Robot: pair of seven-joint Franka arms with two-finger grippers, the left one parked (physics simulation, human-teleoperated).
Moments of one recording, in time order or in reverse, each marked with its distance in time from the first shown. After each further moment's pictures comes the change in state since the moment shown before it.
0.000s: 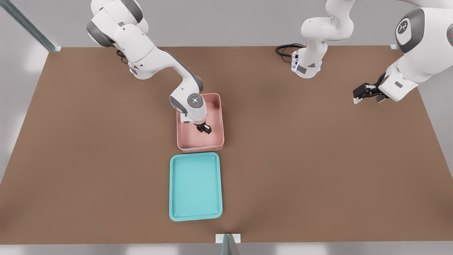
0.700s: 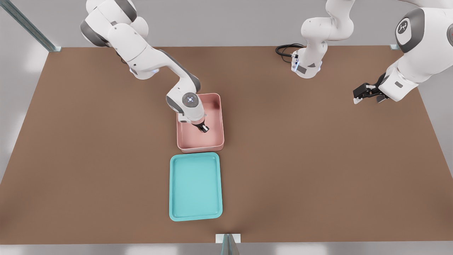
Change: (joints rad) arm -0.161 -0.021 0.138 -0.013 -0.008 0.014 0.045
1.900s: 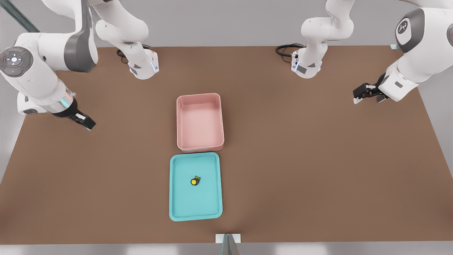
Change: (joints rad) arm -0.224 -0.418 -0.404 0.657 0.190 -1.022 -1.198
